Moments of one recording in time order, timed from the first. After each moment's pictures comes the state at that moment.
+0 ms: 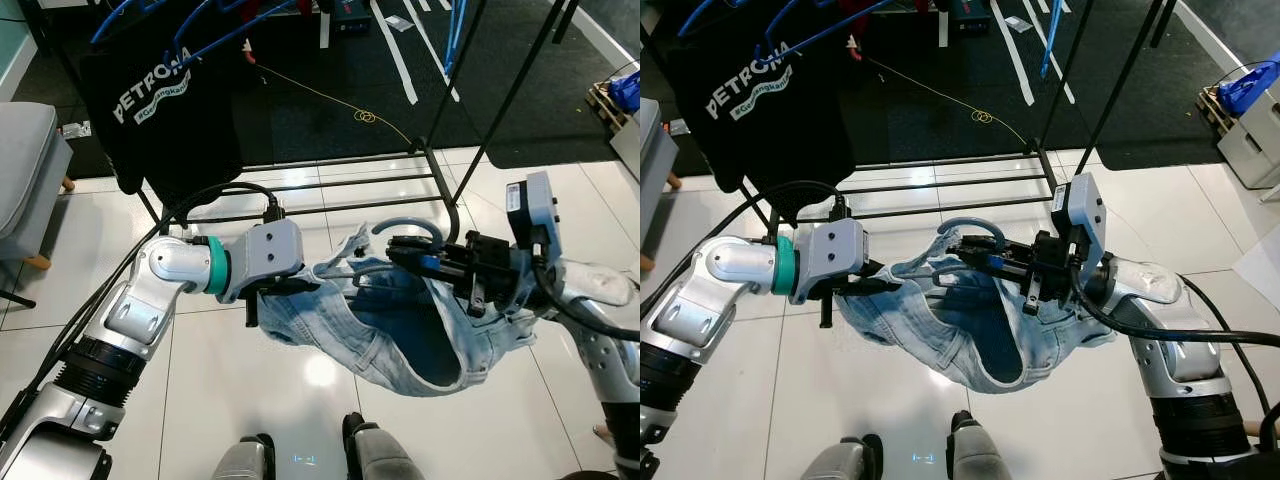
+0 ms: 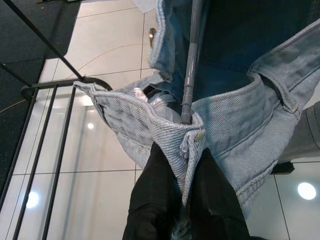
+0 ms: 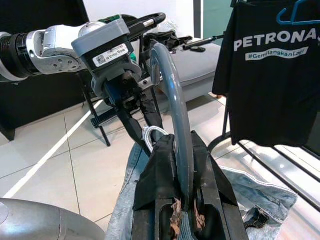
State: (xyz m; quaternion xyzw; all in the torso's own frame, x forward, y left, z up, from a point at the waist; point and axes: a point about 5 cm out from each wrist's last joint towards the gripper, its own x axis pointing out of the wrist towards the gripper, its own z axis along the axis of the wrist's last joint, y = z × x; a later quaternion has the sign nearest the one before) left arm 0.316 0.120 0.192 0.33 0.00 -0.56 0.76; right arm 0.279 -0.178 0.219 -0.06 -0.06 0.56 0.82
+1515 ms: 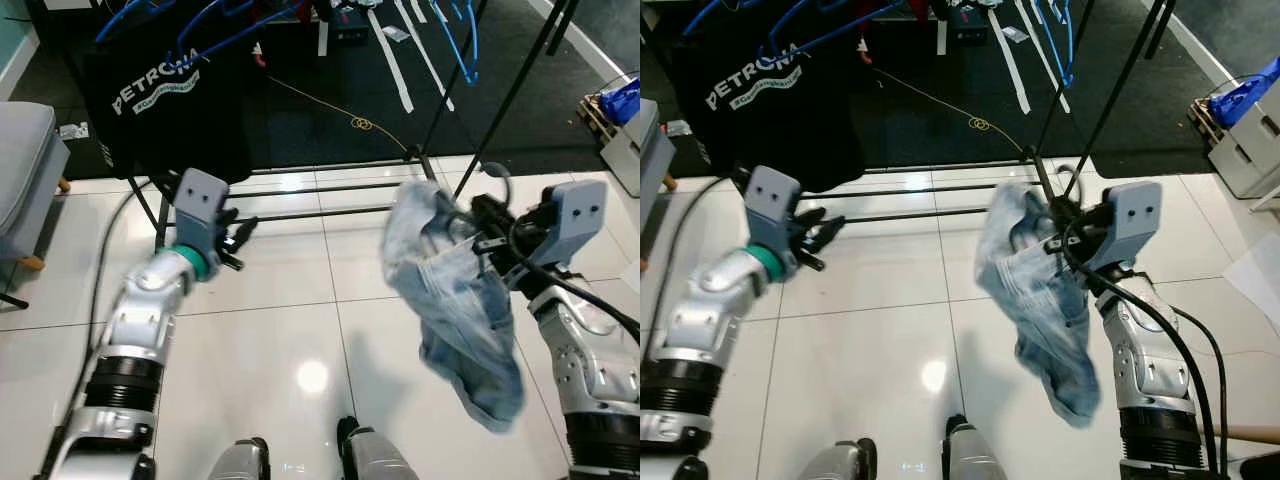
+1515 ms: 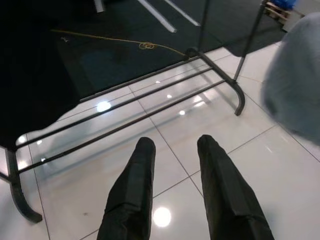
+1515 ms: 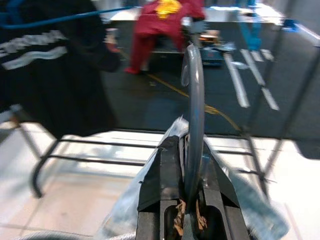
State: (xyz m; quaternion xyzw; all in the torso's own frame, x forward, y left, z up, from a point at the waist) left arm 0.349 0.167 0.159 0.06 0.04 -0.13 0.99; right arm 0.310 -0.231 0.185 -0.02 -0.10 0.09 0.99
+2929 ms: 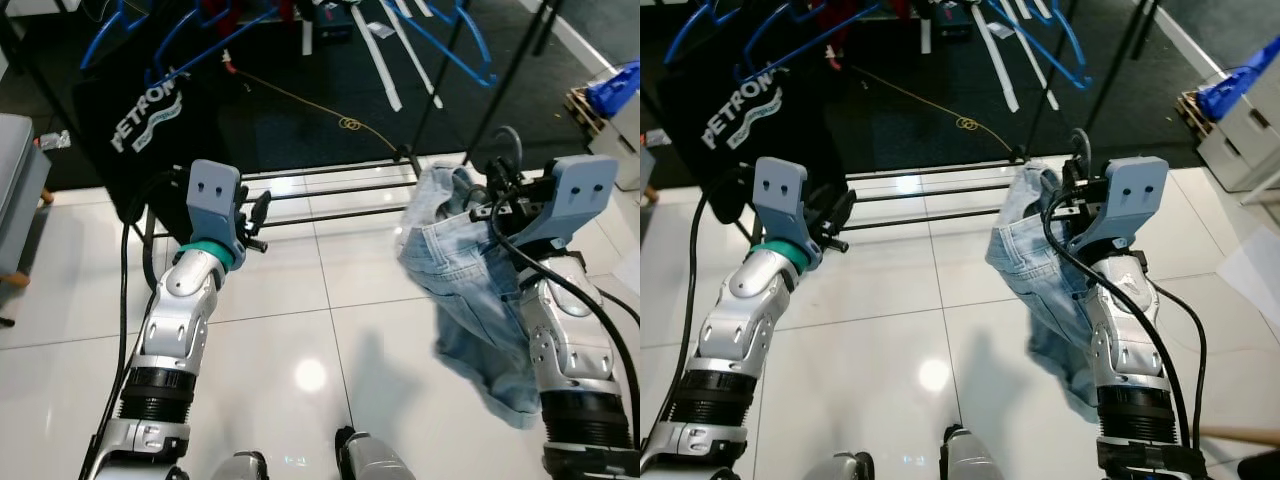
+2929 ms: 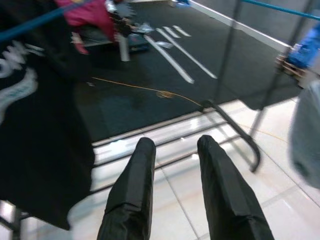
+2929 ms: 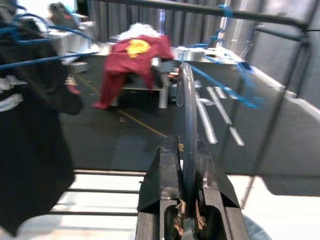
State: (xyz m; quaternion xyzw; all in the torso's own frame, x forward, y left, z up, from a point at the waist) left arm 0.343 0.142 0.185 0.03 -0.06 -0.10 0.99; right arm 0.322 -0.209 0.208 -0.04 -0.19 0.05 0.98
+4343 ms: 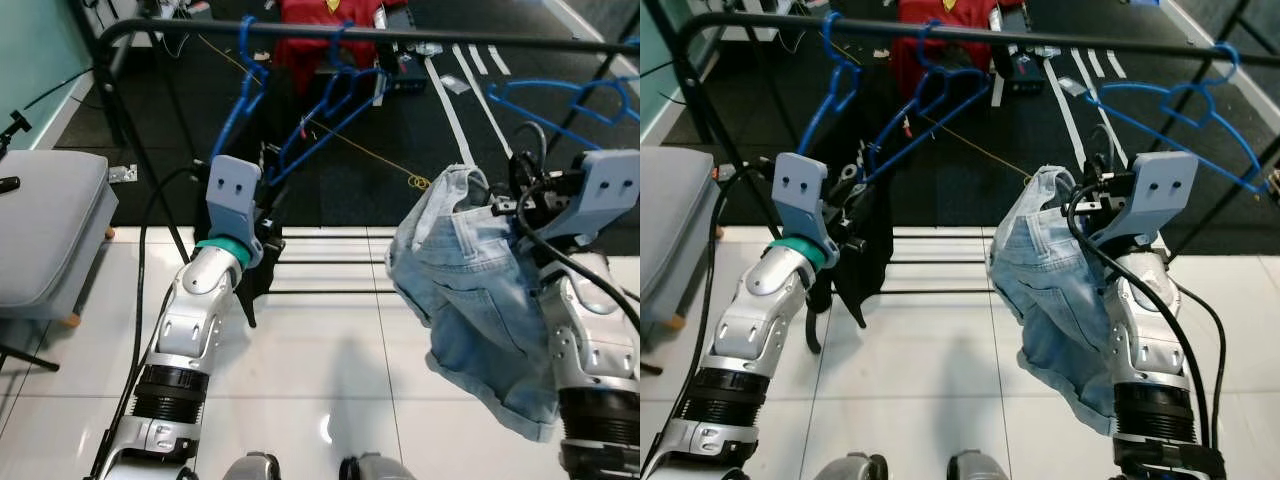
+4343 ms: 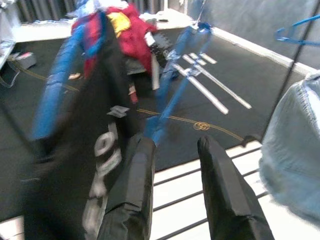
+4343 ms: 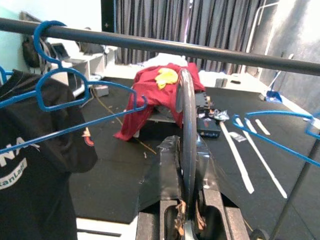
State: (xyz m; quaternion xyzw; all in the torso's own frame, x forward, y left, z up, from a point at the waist) left arm 0.343 0.126 0.189 0.04 -0.07 -0.13 0.99; right arm 0.324 -0.228 0.227 -0.03 -0.20 0.03 0.98
